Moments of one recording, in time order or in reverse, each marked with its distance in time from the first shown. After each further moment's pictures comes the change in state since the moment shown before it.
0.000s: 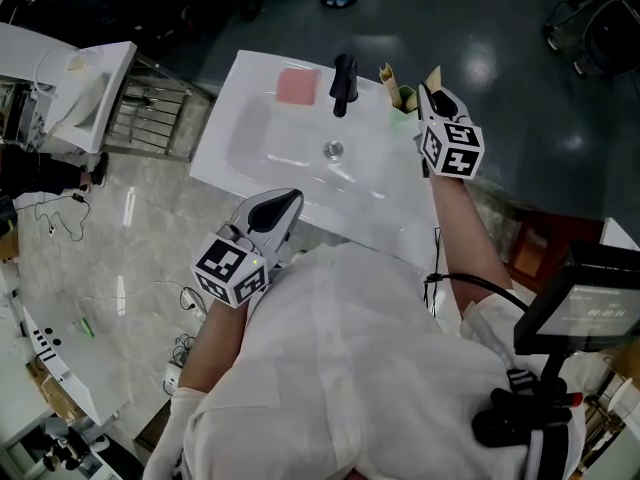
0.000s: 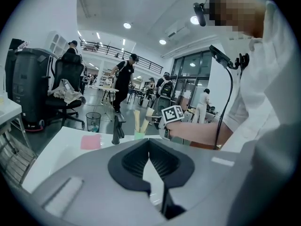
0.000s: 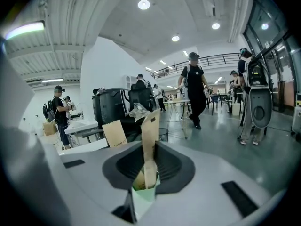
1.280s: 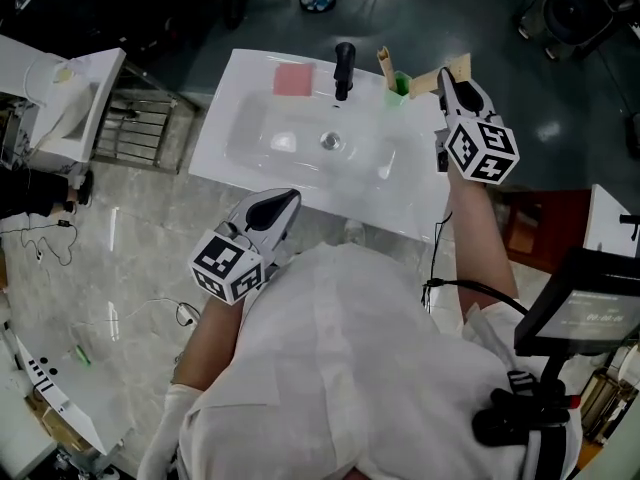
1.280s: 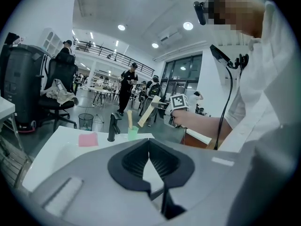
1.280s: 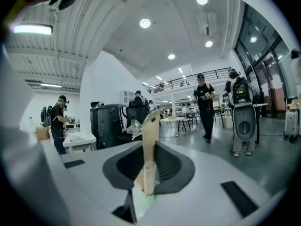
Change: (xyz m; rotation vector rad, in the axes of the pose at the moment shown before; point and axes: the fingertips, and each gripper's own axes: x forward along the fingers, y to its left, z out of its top) left arm -0.050 -0.004 -0.027 0.032 -0.030 -0.117; right arm -0.097 0.023 0.073 -0.005 -0.193 -0.076
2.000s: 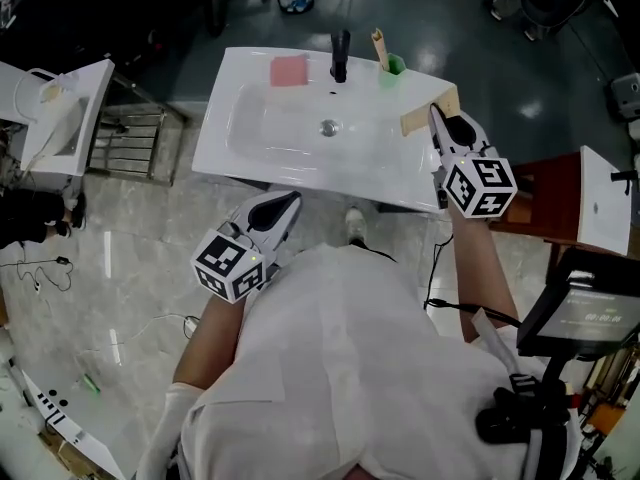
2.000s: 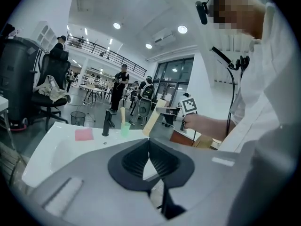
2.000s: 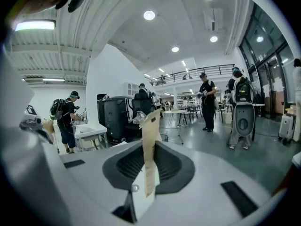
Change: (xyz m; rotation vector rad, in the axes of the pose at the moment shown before) left arm -0.053 -0.010 -0.026 0.011 -0.001 -0.125; right arm -0.107 0.086 -0.027 -0.021 0.108 0.009
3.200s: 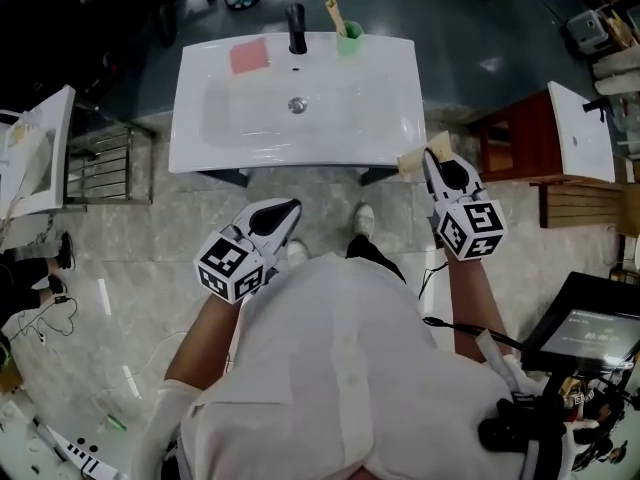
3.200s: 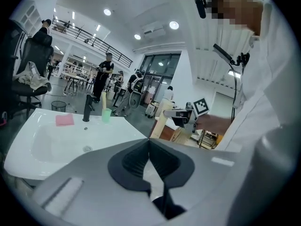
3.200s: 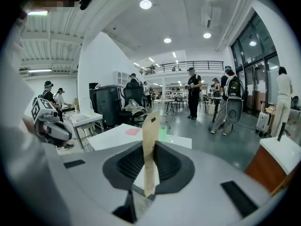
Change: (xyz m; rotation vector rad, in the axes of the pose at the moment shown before) left arm -0.015 -0.045 -0.060 0.018 0.109 -0.226; right arm -0.145 0.055 -0.081 0.034 0.155 -0.163
